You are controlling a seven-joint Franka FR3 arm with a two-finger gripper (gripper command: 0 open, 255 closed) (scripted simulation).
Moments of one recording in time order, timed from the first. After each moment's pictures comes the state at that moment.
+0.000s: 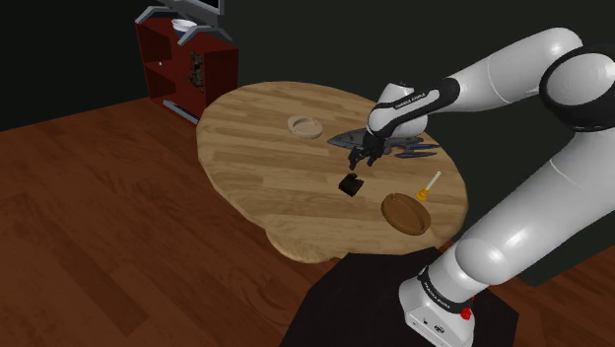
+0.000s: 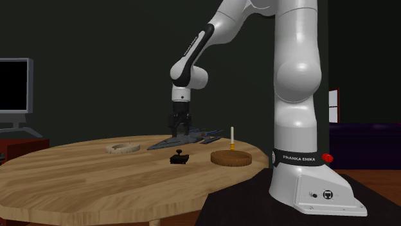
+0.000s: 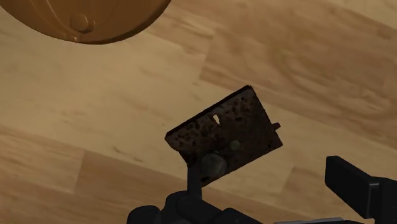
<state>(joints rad) -0.18 -0.02 -0.22 -2.48 0.00 2.48 -0.12</state>
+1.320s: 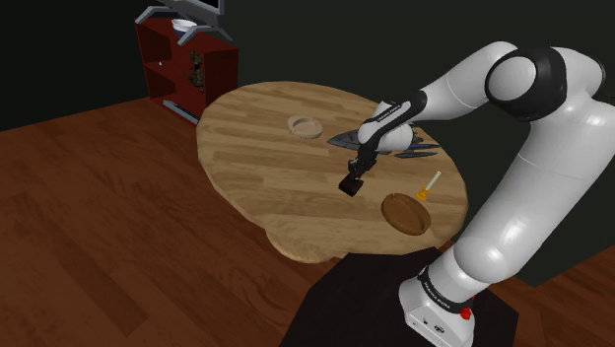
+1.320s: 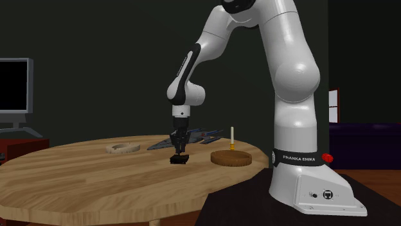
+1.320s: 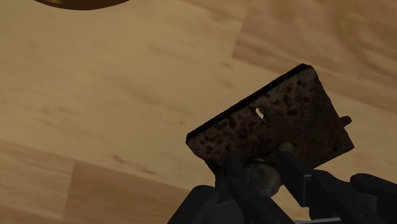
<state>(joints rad) -0.22 0.21 -0.22 -2.42 0.11 2.65 -0.23</state>
